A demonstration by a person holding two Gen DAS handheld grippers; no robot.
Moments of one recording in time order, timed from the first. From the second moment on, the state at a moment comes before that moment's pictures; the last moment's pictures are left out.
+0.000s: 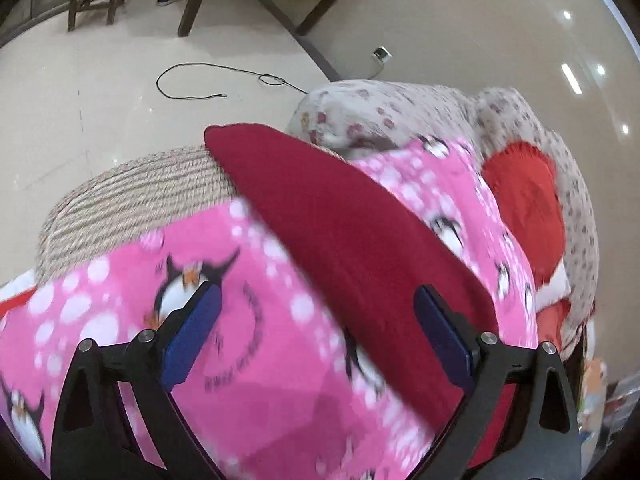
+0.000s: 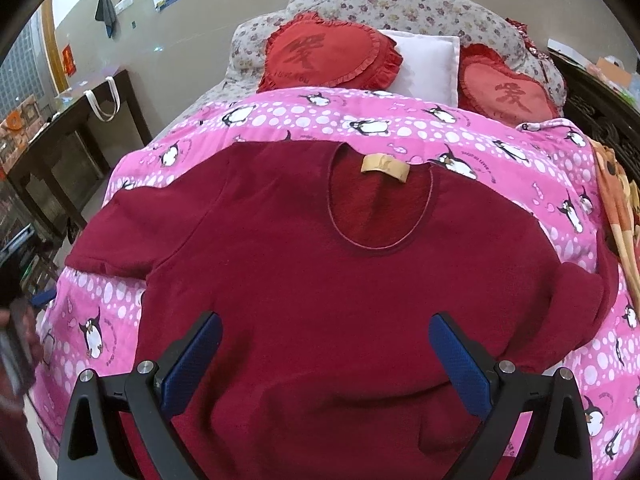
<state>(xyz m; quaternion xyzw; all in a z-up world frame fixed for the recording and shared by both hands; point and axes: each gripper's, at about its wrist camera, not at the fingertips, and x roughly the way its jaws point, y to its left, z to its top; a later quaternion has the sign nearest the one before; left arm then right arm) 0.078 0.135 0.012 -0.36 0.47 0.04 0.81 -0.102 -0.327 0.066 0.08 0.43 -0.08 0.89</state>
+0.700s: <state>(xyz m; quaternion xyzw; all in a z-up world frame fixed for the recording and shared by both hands) 0.031 -0.077 0.155 -0.16 0.38 -0.28 0.87 -0.142 -0.425 0.091 0.15 0.39 -0.16 0.89</state>
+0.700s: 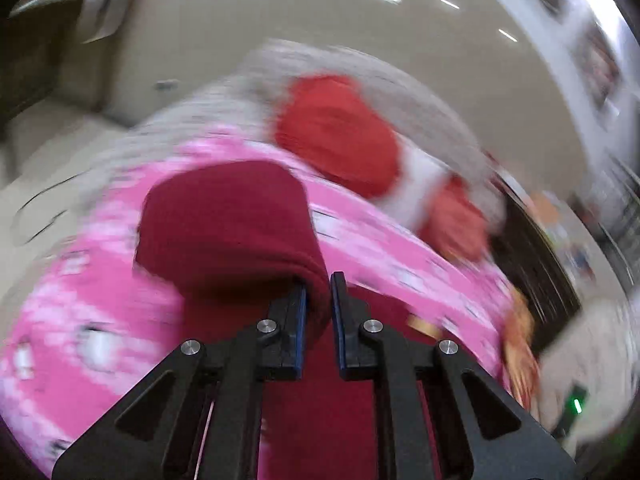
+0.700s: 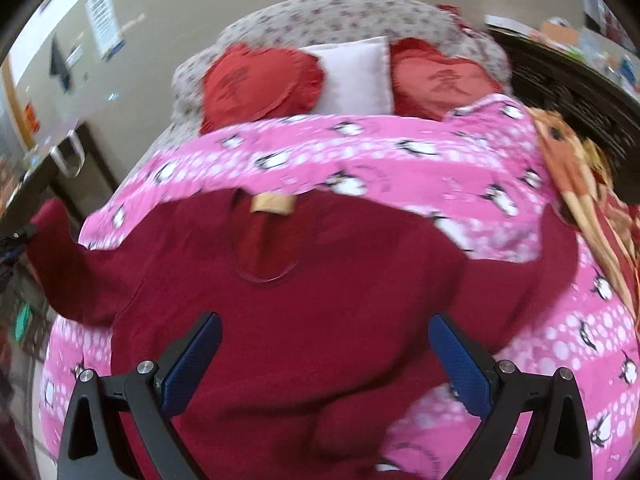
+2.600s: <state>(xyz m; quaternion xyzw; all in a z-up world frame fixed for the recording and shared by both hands) -0.039 -0.163 0.068 0.00 0.43 -0.25 0.87 -0.147 -0.495 0.100 0.19 0.38 -0.14 0.90</state>
